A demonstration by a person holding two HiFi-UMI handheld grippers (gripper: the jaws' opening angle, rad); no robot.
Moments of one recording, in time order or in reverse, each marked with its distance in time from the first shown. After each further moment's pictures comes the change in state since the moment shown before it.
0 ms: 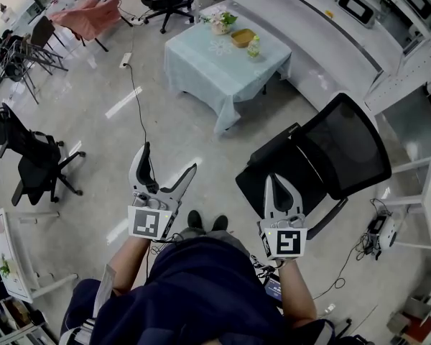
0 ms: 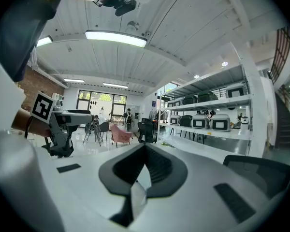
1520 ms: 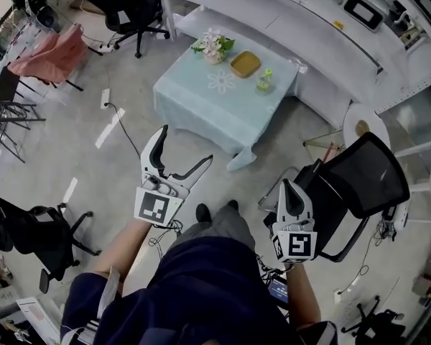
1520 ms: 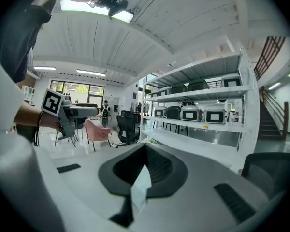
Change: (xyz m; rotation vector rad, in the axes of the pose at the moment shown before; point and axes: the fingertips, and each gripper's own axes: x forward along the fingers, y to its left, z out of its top) left arm 0.322 0.220 -0.069 0.027 0.003 -0.392; right arm 0.318 -0.026 0.005 0.072 0.104 -0.258
